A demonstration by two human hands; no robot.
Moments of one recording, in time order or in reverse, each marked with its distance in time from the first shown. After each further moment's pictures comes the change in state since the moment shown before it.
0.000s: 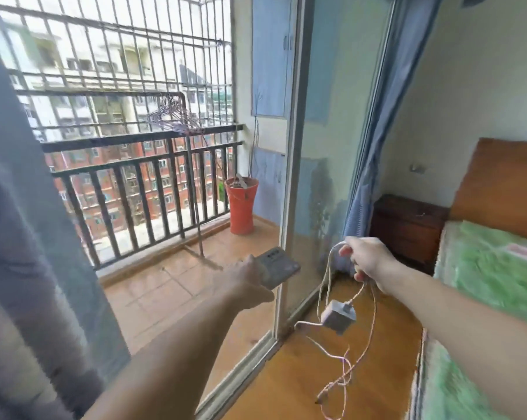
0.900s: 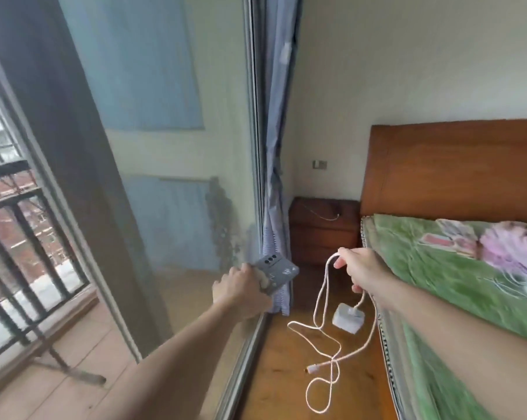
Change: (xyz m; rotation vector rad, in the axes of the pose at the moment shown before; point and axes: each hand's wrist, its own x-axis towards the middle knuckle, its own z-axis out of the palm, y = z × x) left_hand 0.513 0.334 0.131 -0.045 -0.143 0.389; right_hand 0.496 0.047 -0.171 -0.125 0.352 0.180
